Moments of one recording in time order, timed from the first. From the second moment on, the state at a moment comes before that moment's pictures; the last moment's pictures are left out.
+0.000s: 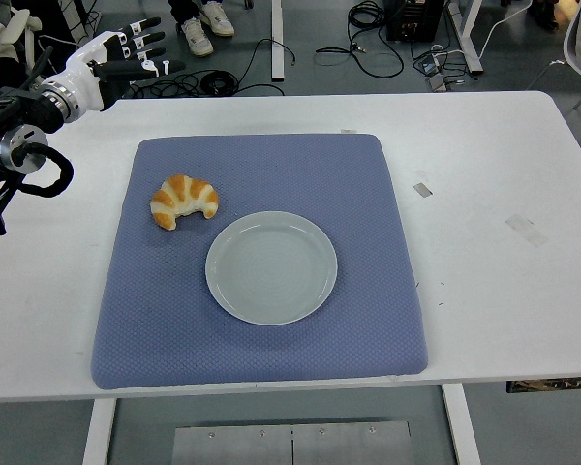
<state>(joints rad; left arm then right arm) -1.18 0.29 -0.30 -0.44 0.10 -0.27 -0.14 -0.07 0.00 0.10 0.12 -0.10 -0.09 0.22</state>
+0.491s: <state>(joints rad) -1.18 0.29 -0.29 -0.44 0.09 -0.29 -0.13 -0.07 0.00 0.10 0.12 -0.10 -0.09 0.22</state>
